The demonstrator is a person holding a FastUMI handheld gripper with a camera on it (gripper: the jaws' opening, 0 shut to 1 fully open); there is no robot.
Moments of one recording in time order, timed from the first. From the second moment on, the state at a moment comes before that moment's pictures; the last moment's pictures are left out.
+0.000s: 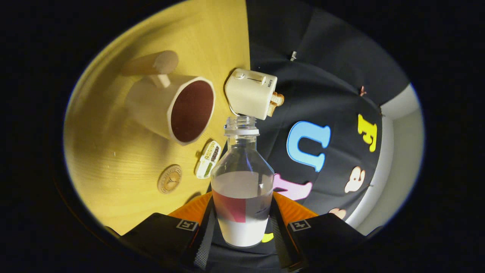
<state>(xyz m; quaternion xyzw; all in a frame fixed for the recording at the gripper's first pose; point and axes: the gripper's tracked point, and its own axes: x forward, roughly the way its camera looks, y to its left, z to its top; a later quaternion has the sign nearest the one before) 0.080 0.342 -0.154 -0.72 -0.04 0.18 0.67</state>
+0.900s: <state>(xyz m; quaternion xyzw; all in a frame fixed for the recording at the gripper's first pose) 0.059 0.358 -0.174 -0.27 0.09 0.22 0.93</state>
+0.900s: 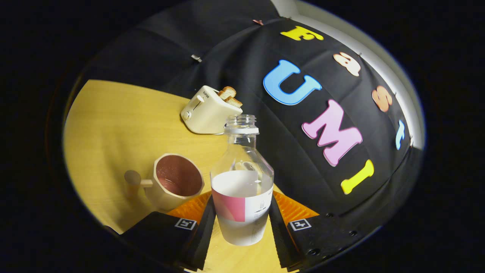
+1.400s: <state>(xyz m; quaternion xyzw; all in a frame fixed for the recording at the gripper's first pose) 0.087 0.322 -0.132 -0.04 0.08 0.21 0.97</state>
